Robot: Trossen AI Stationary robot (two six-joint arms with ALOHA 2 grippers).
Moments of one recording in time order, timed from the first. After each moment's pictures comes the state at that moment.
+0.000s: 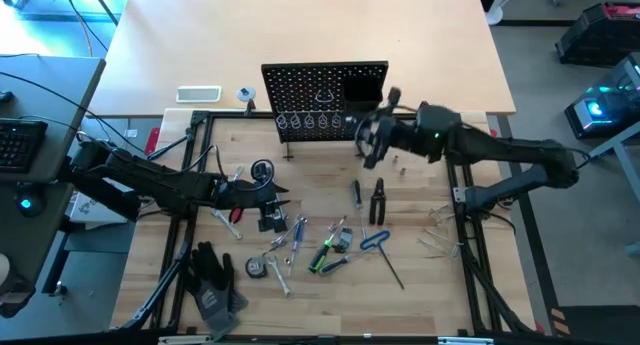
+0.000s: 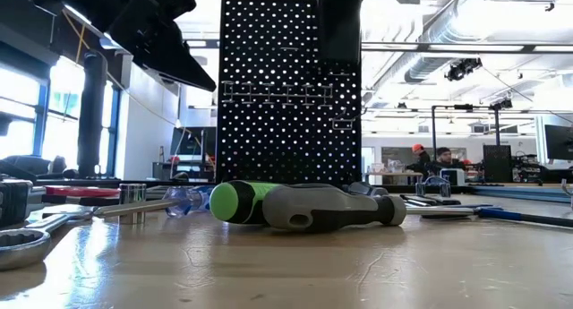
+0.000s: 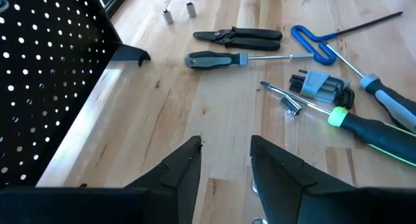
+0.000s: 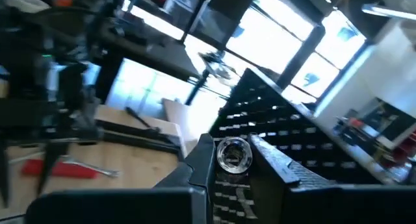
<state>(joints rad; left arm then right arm) -0.18 1.14 0.62 -0.08 -0.40 -0.06 -0.11 1.25 1.27 -0.05 0.30 -0.51</state>
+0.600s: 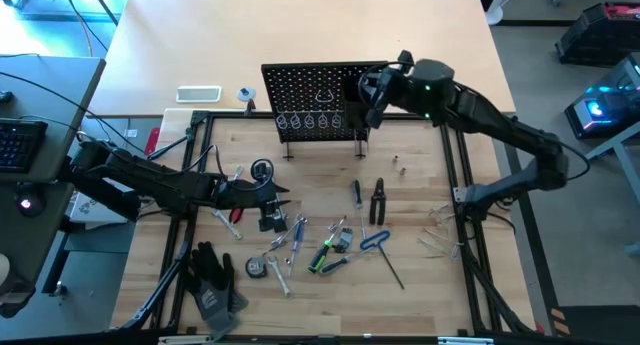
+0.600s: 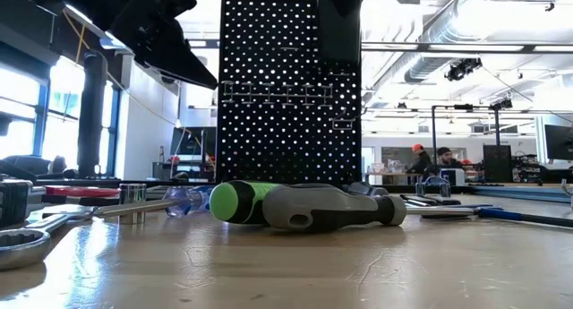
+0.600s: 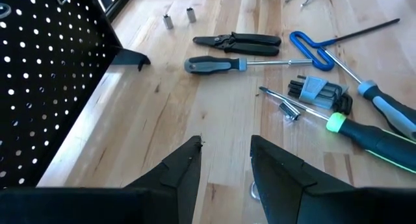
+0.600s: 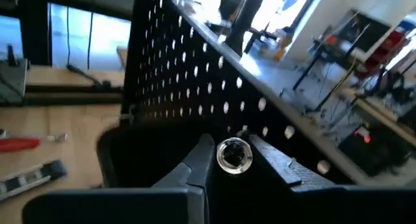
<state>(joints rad) -0.18 1.14 0.62 -0.06 -0.40 -0.06 -0.40 1.35 1.48 -0.37 0.21 -0.35</state>
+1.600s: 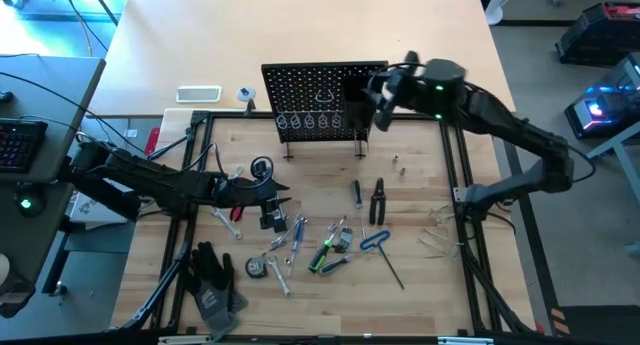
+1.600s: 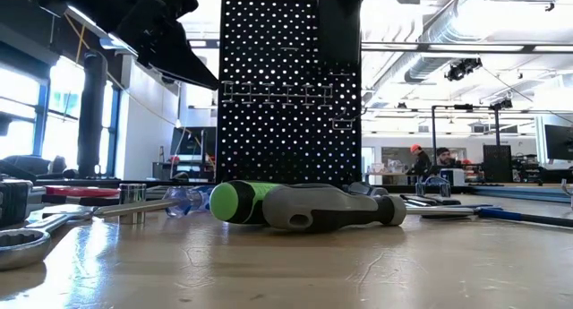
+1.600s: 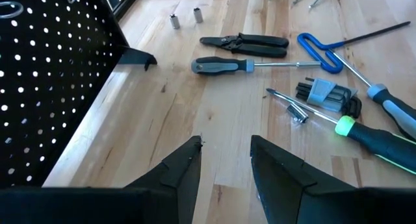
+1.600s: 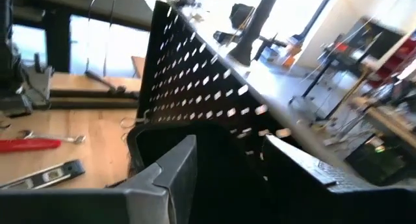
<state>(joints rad) -0.16 1.14 0.62 -0.05 -0.41 -0.06 -0.37 1.27 1.48 -0.42 0.19 -0.36</state>
